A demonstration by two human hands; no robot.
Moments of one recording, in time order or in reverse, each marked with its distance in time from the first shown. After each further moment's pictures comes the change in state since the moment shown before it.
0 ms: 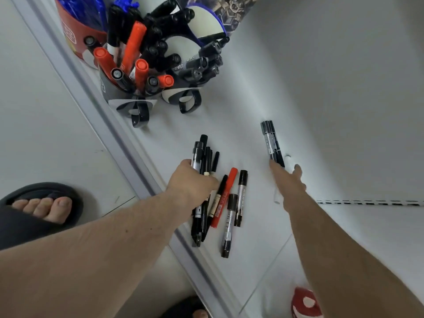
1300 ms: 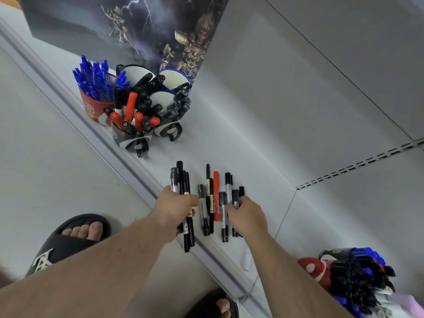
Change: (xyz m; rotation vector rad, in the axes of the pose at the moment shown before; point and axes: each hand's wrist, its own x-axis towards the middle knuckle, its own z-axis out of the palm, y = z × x) left_hand -0.077 -0.004 -0.033 0.061 -0.019 0.020; right_hand -0.124 0.073 0.034 -0.296 -0.056 -0.396
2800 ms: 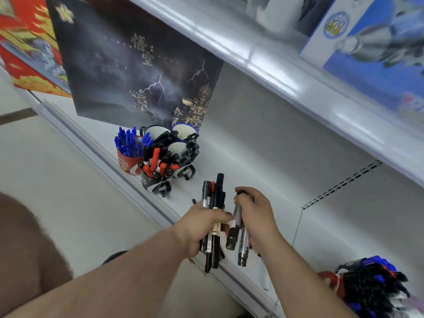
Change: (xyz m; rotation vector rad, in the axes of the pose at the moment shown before) left_hand -0.070 0.062 -0.022 -0.007 -0.417 0.085; right_hand -0.104 -0.116 -0.096 1.051 0.025 -0.093
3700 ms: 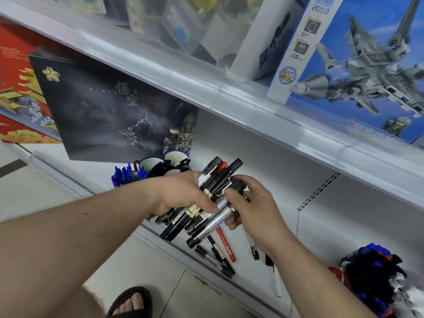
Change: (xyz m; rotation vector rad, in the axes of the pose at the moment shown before) left_hand -0.041 0.149 -0.028 0.747 -0.284 0.154; right_hand -0.051 -0.085 0.011 0.063 -0.090 -0.185
